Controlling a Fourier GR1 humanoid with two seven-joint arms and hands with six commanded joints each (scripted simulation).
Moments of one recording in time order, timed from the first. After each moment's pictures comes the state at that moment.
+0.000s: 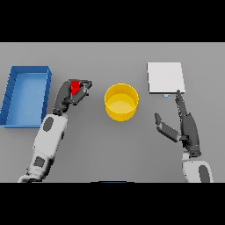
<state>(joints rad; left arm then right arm) -0.52 0.01 0.05 -0.89 -0.18 0.07 -0.15 0.10 -0.08 0.09 -1.70 0.23 -0.05 -0.09</state>
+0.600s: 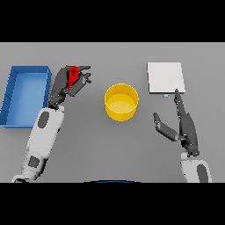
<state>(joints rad) -0.53 0.06 -0.04 -1.11 -0.19 0.11 -0.08 0.09 -0.07 0.10 -1.68 0.24 -0.06 -0.11</state>
